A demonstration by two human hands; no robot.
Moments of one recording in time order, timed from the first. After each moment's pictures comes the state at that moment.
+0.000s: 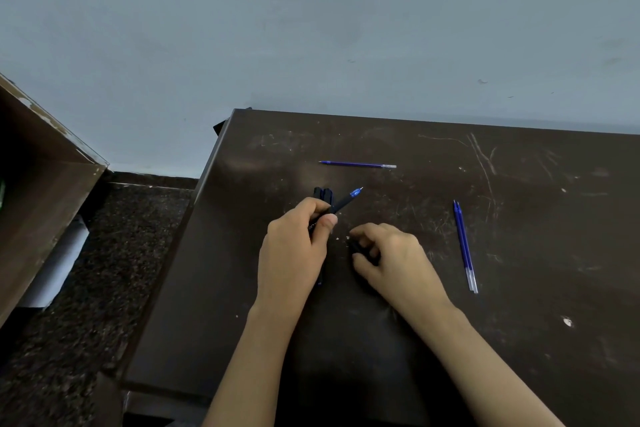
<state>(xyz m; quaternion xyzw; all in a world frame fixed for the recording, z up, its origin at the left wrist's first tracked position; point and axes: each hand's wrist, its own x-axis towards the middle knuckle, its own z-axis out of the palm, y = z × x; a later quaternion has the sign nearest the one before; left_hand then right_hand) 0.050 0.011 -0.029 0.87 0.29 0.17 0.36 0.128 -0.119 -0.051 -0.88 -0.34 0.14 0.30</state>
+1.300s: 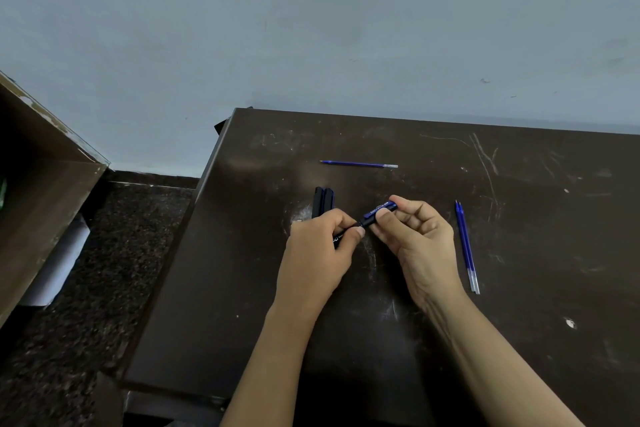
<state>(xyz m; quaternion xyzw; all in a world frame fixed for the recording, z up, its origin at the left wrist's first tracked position) 0.058 -0.006 -0.028 0.88 0.25 0.12 0.40 0.138 -0.115 -0.039 -0.56 0.01 0.24 0.79</state>
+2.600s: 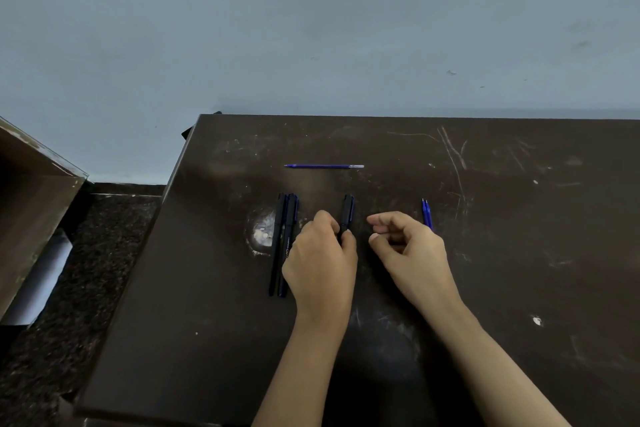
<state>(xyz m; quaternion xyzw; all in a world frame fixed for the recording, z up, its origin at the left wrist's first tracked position) 0.101 -0.063 -0.038 0.87 0.42 0.10 0.23 0.164 -0.160 -0.053 -0.84 -0.15 0.17 0.49</state>
